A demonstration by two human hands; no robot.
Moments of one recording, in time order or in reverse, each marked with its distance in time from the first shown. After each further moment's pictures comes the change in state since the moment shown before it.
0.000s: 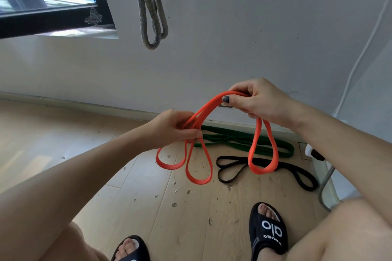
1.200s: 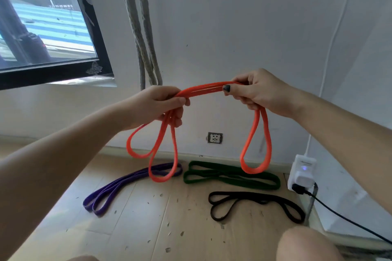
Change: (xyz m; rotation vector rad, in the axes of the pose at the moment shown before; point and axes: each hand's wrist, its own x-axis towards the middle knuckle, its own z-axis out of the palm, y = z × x) left_hand 0.008 0.120 -0.129 -0.179 0.078 0.050; right_hand 0.021 -0.100 -0.095 0.055 0.079 -0.044
